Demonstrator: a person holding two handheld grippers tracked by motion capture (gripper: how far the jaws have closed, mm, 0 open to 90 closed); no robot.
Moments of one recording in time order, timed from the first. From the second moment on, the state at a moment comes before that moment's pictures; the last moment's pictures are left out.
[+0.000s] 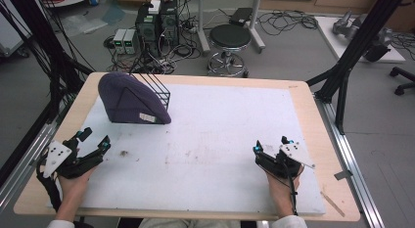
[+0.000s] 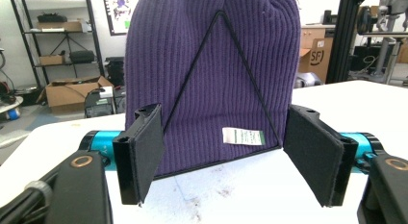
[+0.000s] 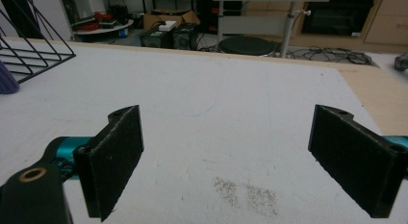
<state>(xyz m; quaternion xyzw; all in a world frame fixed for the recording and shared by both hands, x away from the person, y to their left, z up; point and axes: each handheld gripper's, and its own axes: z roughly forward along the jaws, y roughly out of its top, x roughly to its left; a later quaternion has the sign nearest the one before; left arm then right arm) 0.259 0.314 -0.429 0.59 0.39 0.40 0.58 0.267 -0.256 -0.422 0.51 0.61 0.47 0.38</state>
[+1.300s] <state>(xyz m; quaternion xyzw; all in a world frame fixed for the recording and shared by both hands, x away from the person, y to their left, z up) 0.257 0.313 -0.435 0.59 0.39 0.39 0.59 0.263 -0.250 -0.423 0.50 0.62 0.46 0.39</state>
